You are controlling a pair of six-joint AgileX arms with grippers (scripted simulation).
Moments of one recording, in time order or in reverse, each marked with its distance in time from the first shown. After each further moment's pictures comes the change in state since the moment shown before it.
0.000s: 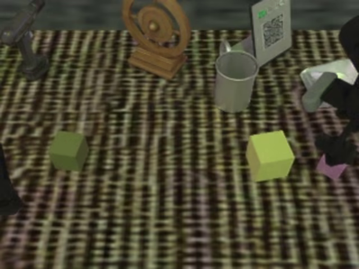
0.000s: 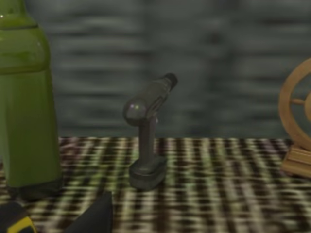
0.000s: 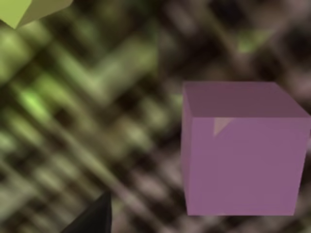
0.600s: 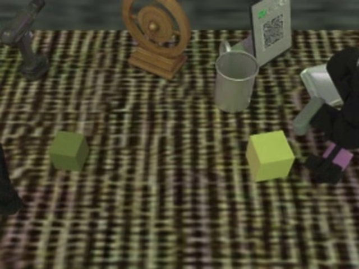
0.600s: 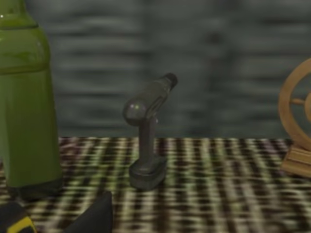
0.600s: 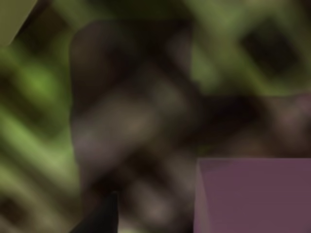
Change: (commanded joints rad) left arm 0.000 0.000 0.000 0.000 0.000 0.000; right arm 0.003 0.138 -0.129 0.272 0.001 0.004
